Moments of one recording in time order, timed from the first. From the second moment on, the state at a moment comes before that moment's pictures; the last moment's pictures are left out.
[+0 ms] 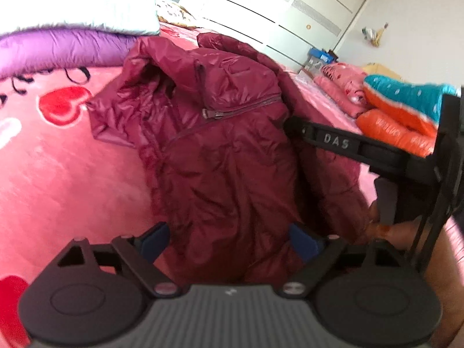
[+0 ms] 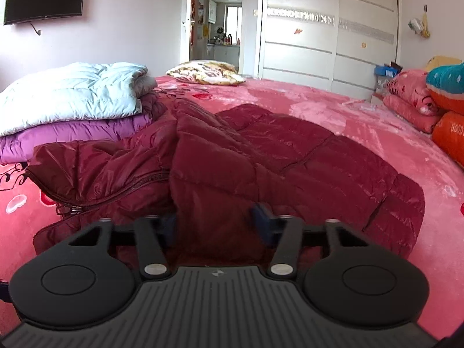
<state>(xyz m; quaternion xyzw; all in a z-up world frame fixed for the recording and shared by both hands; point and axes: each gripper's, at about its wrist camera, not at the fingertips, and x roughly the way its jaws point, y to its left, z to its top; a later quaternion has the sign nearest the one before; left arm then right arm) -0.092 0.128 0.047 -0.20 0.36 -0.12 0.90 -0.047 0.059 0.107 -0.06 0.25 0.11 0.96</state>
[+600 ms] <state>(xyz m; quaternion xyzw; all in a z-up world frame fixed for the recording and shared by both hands) -0.038 0.085 0.030 -0.20 0.37 -0.09 0.90 -0.013 -0.068 0.097 0.08 0.27 -0.11 0.95</state>
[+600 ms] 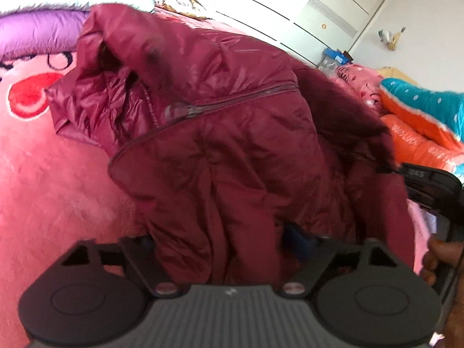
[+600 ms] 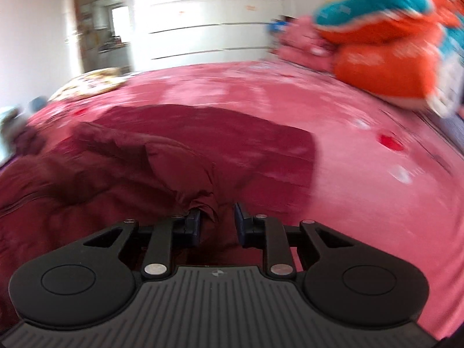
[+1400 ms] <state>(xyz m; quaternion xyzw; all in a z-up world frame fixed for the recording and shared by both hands) -0.101 0.088 0.095 -0.13 0.35 -0.11 0.92 -0.103 -0.168 0.073 0.19 0.30 -0.28 0.89</state>
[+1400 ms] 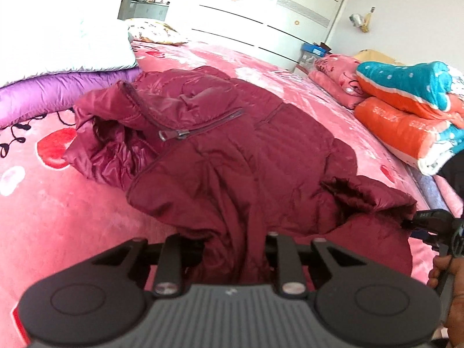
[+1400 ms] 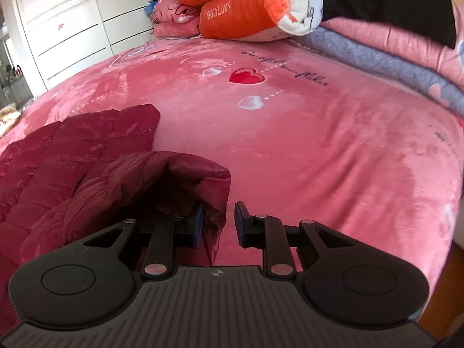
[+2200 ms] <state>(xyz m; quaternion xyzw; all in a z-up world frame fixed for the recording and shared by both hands) -0.121 0.114 0.029 -0.20 0.37 -0.14 0.90 -0.153 -0.062 0.161 0.07 0.24 -0.12 0.96</state>
